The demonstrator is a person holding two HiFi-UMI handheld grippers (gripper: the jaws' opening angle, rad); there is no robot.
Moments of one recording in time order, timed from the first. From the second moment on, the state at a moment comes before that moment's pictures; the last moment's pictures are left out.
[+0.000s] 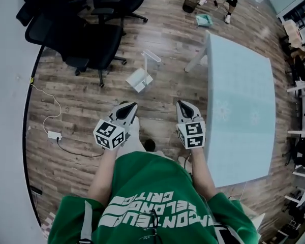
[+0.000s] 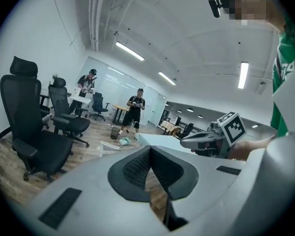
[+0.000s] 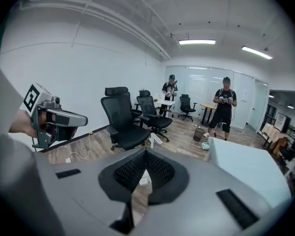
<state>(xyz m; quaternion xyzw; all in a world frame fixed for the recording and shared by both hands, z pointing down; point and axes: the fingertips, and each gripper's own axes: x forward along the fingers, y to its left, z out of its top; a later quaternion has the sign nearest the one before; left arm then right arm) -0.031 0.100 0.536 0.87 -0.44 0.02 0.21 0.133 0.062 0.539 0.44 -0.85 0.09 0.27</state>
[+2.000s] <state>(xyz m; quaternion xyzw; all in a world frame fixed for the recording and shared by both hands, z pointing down) 0.005 0.223 0.524 0.88 -0.43 0.02 0.21 0.168 0.200 0.551 0.45 -0.85 0.14 0.24</state>
